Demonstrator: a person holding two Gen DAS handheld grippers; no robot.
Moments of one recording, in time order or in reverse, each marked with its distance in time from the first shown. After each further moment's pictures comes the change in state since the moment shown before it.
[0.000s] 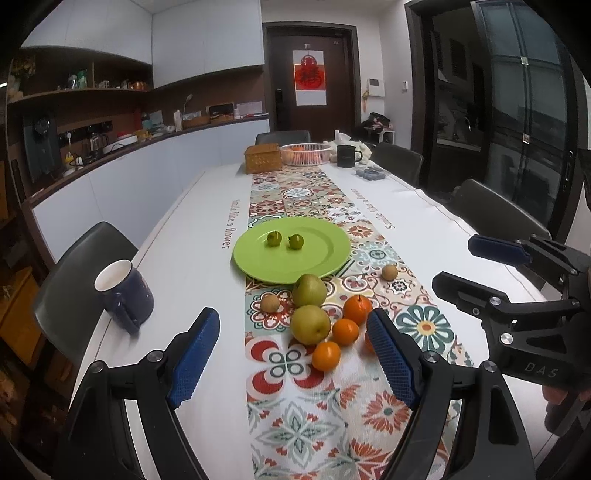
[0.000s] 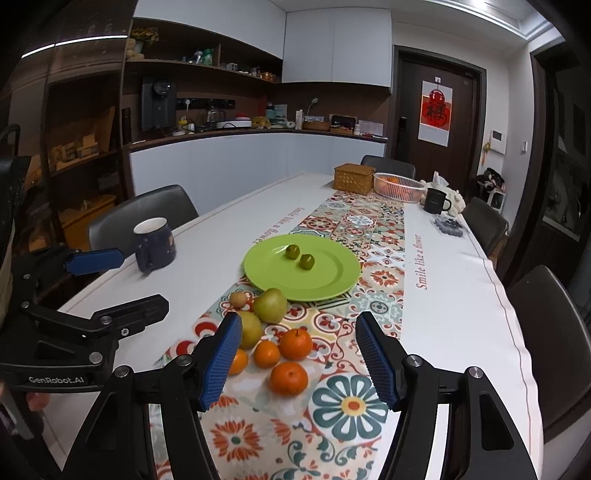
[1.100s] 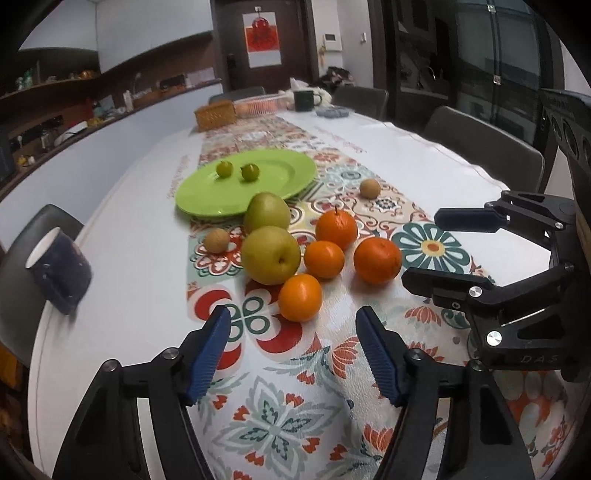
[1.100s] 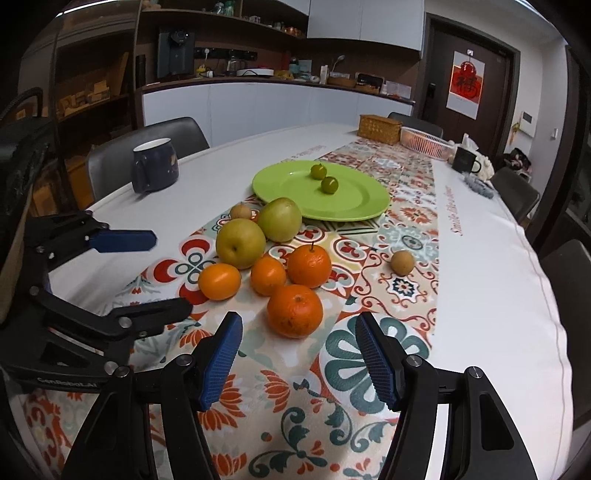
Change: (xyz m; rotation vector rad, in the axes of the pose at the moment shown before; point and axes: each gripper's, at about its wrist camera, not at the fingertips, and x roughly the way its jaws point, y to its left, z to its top) left arm 0.085 -0.018 -0.059 0.135 0.155 -0.124; right arm 0.078 0.000 -0.063 -0.062 0.175 0.073
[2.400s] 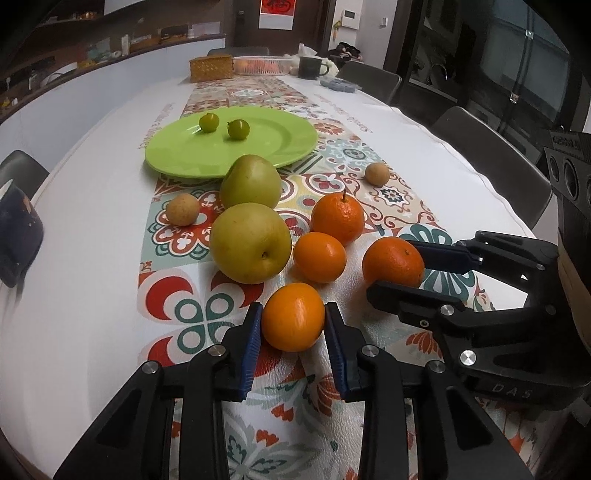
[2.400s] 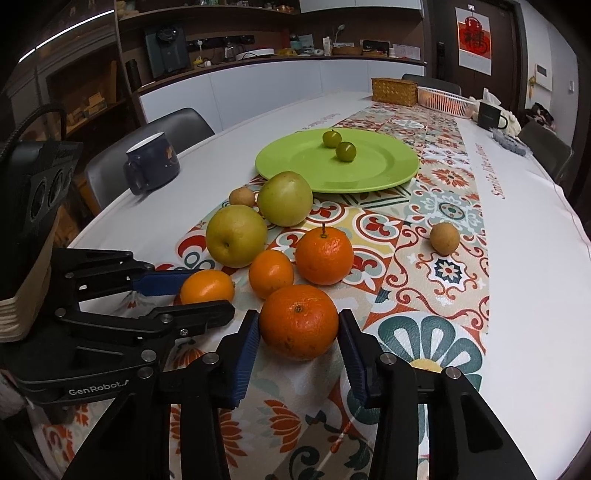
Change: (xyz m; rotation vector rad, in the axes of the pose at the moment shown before) left arm 0.042 0.011 0.013 -0.150 0.124 -0.116; right arm 0.044 -0.018 0.006 0.113 0.085 0.139
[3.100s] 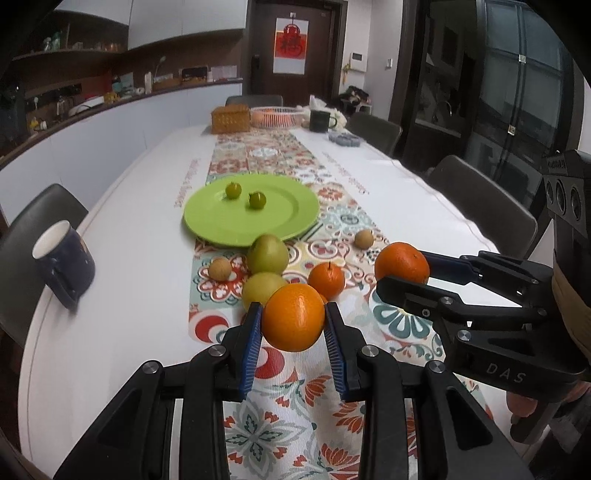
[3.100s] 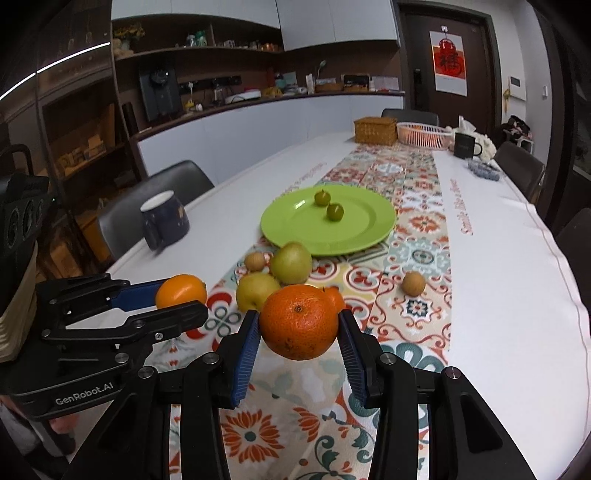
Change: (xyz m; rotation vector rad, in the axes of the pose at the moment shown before) left arm -0.084 -0.013 0.016 -0.013 -0.179 0.063; right arm -0.072 0.015 0.025 0.052 -0.160 -0.038
